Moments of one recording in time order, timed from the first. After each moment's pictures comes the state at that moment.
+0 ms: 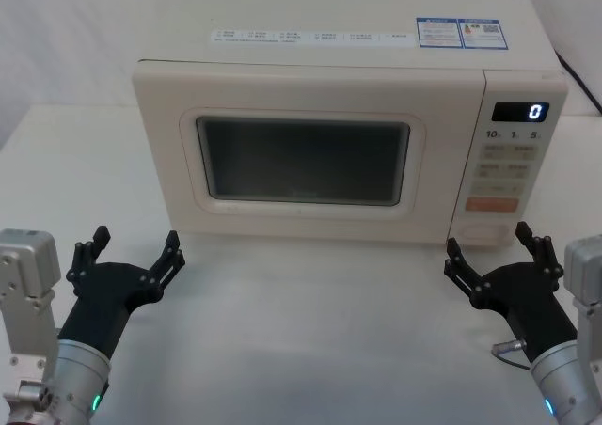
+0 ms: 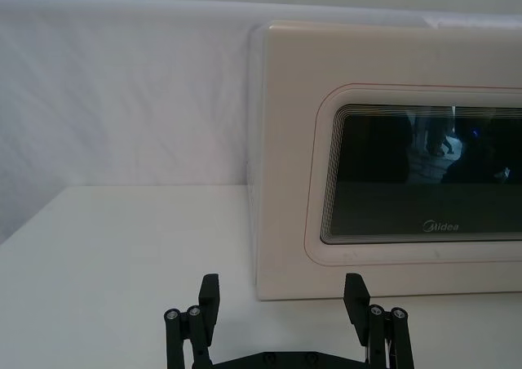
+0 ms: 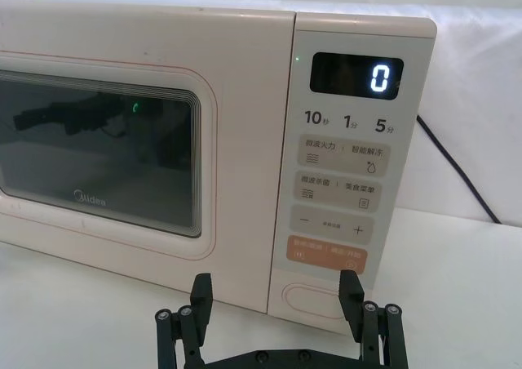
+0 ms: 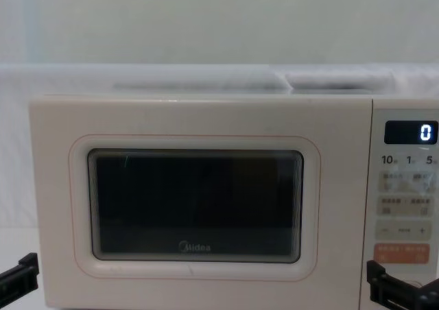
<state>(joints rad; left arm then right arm) 0.27 0.24 0.04 -1.85 -0.25 -0.02 -0.02 -0.17 0.19 -0.26 -1.77 0.07 -0.06 -0.03</state>
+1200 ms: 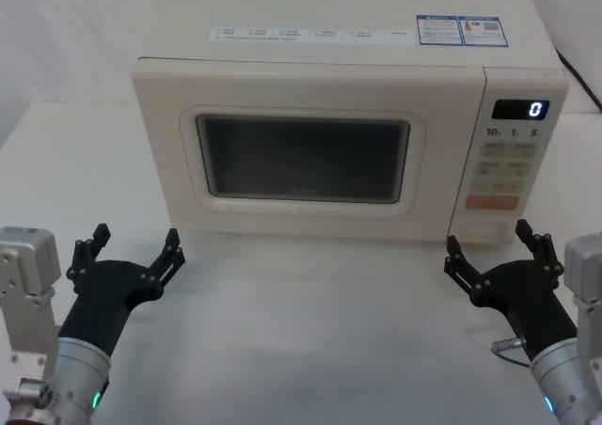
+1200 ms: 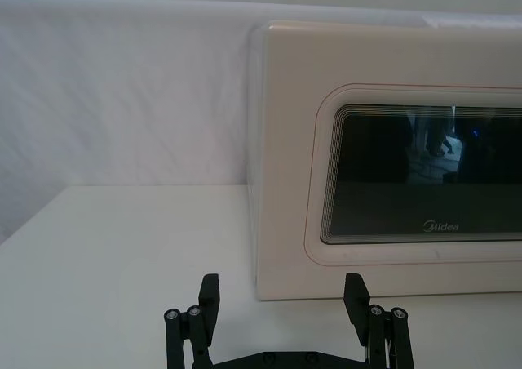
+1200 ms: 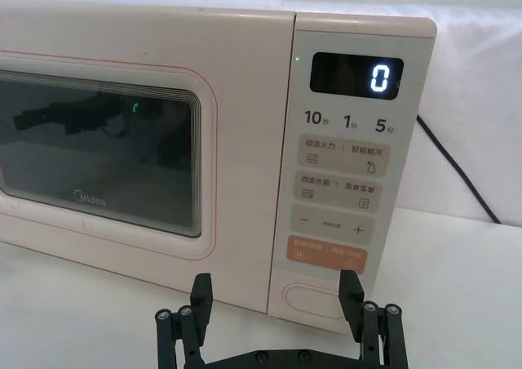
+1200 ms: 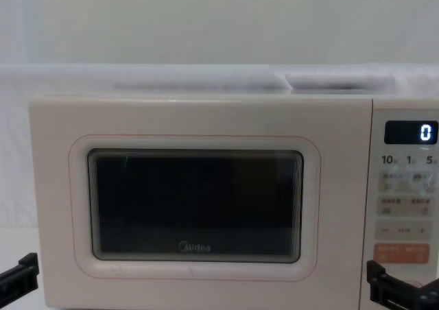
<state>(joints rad) 0.27 0.24 0.04 -1.85 -0.25 -0.02 -0.02 -0.17 0.19 -0.26 -1.77 0.07 -0.06 -0.03</state>
